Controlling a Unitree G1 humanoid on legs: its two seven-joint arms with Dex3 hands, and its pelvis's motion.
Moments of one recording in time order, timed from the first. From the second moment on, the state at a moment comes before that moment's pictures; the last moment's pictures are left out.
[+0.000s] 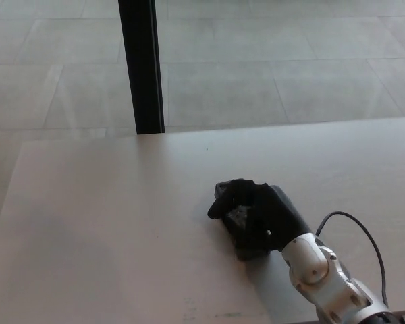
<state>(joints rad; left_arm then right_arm) 0.01 0.53 0.39 1.19 -0.13 -0.11 -0.01 -0.61 -0.11 0.37 0.78 -0.25 -0.14 -0.14</state>
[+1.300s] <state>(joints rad) 0.02 0.53 0.39 1.18 -0.13 -0.11 0.00 -0.49 -0.45 -0.19 0.90 -0.09 -0.14 -0.14</state>
